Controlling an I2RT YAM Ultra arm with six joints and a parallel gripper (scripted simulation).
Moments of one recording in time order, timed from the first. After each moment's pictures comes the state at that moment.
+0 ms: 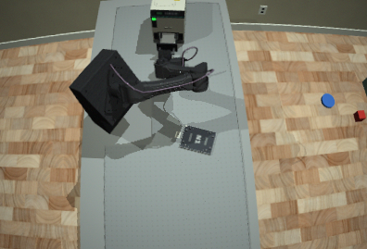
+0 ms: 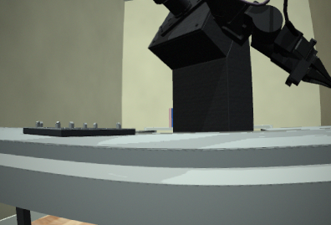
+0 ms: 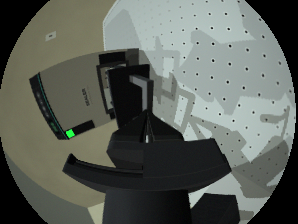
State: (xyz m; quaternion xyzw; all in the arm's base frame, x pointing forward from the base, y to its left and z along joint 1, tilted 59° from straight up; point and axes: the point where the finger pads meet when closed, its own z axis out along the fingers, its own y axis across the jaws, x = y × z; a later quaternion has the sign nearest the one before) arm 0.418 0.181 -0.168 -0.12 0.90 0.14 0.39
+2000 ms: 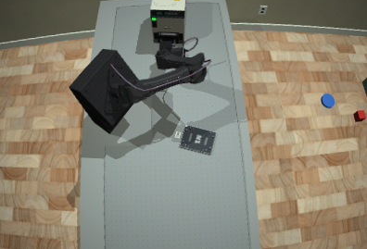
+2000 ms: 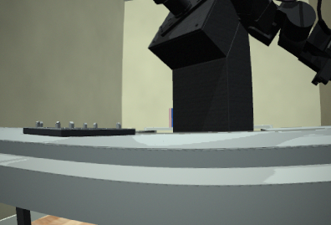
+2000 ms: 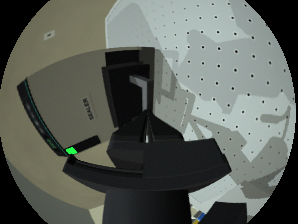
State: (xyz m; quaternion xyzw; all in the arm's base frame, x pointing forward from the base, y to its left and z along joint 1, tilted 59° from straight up) arm 0.439 0.231 -0.194 -0.12 0.90 0.14 0.39
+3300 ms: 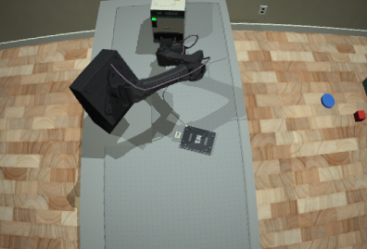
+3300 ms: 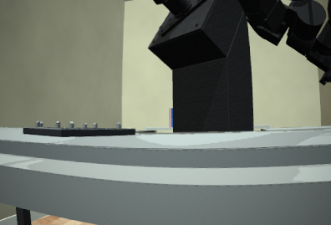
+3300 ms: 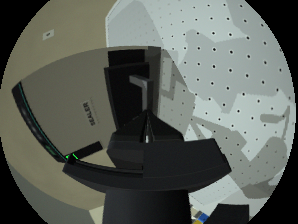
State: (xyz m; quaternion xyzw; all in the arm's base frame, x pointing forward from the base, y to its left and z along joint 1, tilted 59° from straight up) arm 0.445 0.246 -0.202 -0.12 0.90 0.14 0.39
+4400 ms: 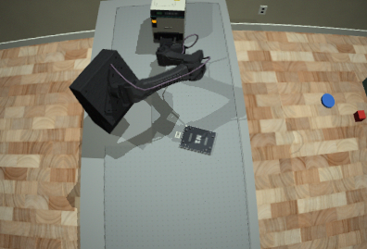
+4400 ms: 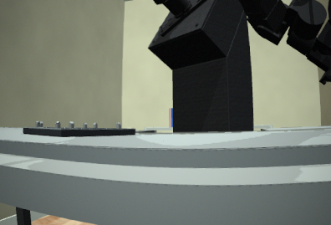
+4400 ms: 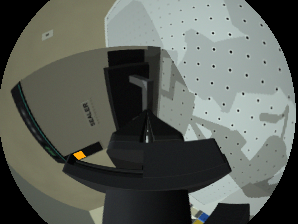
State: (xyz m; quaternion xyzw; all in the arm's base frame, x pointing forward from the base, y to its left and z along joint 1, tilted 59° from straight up) arm 0.445 0.246 -0.202 -0.12 0.90 0.13 0.39
